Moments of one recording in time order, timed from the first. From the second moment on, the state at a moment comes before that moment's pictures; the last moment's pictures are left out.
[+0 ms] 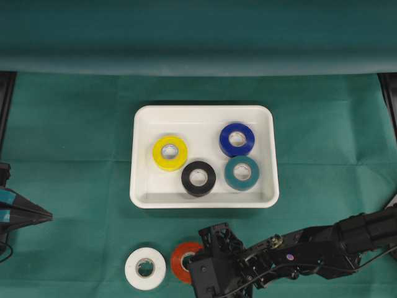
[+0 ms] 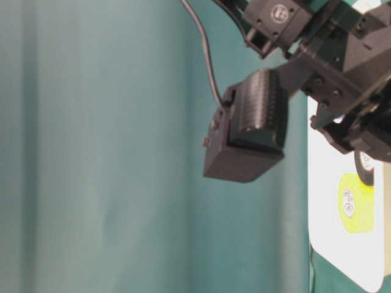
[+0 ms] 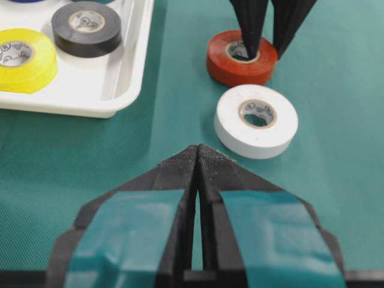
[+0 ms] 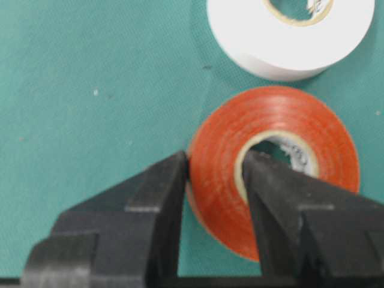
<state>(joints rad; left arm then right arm) 0.00 -1.35 1.47 -0.03 0.15 -0.09 0.17 0.29 0.50 -0.61 0.02 0.64</state>
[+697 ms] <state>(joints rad) 0.00 -1.35 1.47 -0.03 0.15 -0.09 0.23 0.14 0.49 -0.62 0.22 0.64</state>
